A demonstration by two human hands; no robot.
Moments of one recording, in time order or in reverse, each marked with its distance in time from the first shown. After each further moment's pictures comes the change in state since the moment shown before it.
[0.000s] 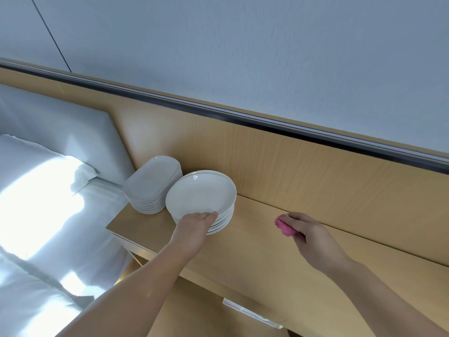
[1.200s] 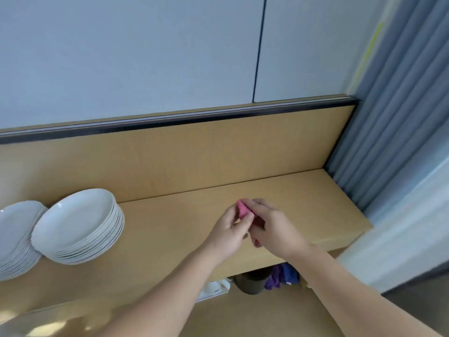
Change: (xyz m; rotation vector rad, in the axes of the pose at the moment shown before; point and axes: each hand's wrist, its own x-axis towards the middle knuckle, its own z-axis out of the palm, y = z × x) left_hand -0.052 0.315 -0.042 -1.416 -0.472 0.242; right_hand -0.214 -0.013 -0.088 0.263 0.300 0.395
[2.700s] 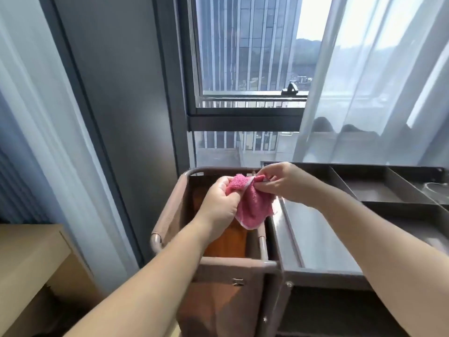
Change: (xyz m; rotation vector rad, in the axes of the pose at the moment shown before) left_hand -0.491 0.086 0.459 -0.004 -1.183 0.320; right_hand -0.768 -0.172 -0.125 -0.168 1.087 0.834
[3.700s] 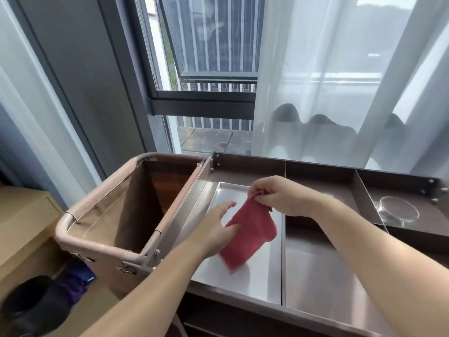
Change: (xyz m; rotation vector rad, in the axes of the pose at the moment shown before) left_hand 0.037 -0.041 0.262 0.606 0.016 -0.277; right_hand -0.016 0.209 -0.185 -0.106 -0.345 -0.171
